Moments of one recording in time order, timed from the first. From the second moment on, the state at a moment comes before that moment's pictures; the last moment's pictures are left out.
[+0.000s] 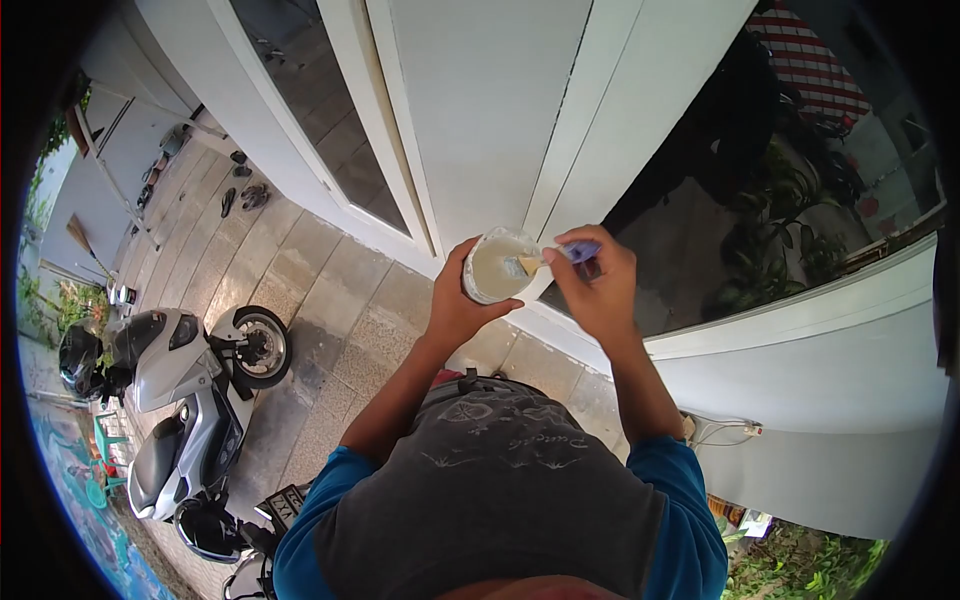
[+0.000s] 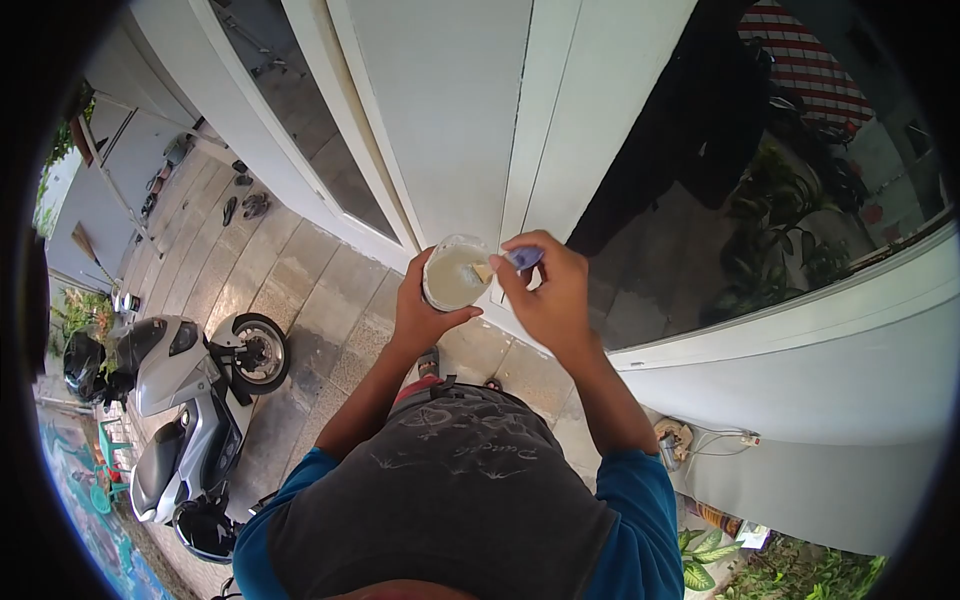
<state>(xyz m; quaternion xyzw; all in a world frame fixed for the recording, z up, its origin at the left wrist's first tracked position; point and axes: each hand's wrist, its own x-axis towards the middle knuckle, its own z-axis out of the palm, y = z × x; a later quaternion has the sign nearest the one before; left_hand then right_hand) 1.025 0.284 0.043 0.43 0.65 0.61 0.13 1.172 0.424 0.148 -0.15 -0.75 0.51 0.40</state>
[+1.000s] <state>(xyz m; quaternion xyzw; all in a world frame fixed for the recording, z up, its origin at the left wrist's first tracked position) 0.989 0.315 0.040 0.47 0.59 0.62 0.23 1.180 0.446 0.114 -0.27 -0.41 0.71 0.50</state>
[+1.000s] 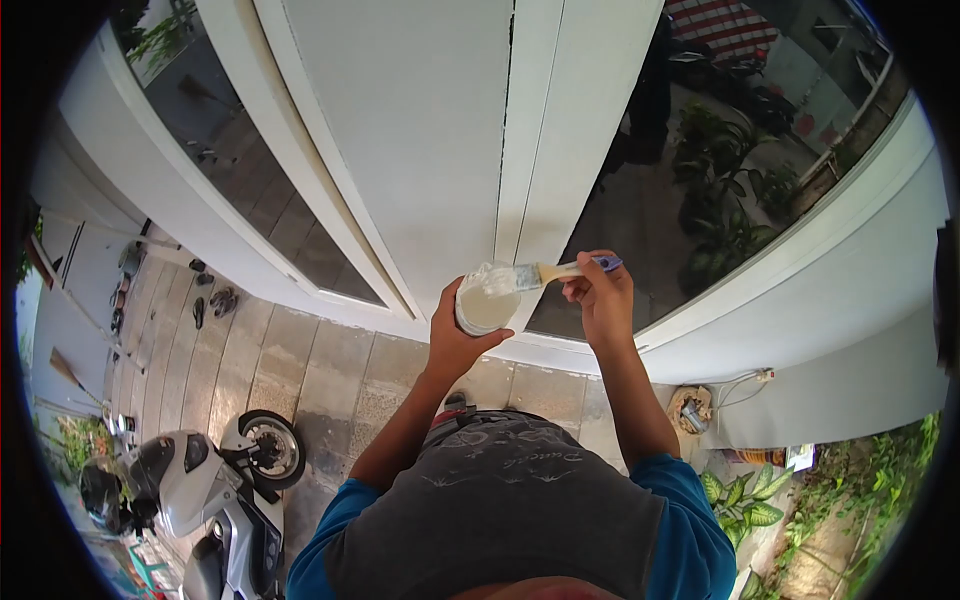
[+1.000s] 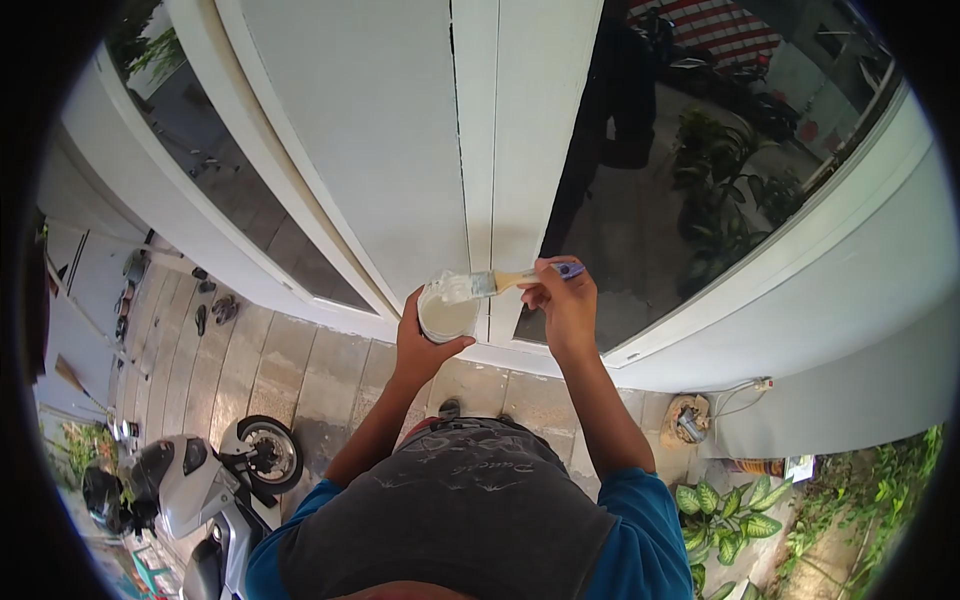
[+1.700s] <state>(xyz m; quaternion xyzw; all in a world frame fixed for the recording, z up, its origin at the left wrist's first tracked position) 0.927 0.322 0.011 0.51 0.47 0.62 0.38 1.191 0.470 0.268 -0.12 -0.82 -0.30 0.47</state>
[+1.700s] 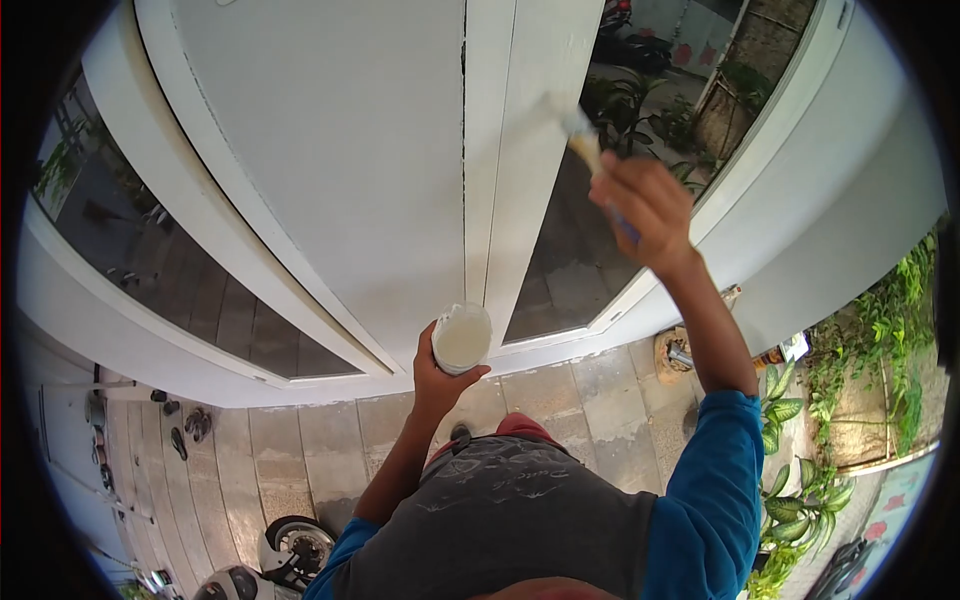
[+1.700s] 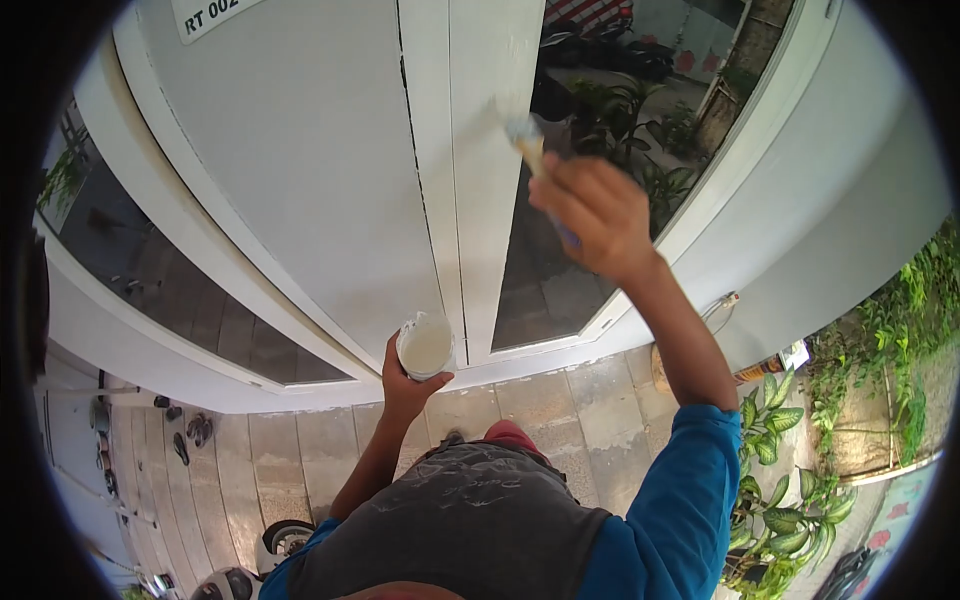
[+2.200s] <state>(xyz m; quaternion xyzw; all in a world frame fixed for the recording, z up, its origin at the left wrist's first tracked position) 0.926 0.332 0.003 0.52 0.47 0.62 0.36 1.189 0.463 0.466 -0.09 -0.76 -0.41 0.49</state>
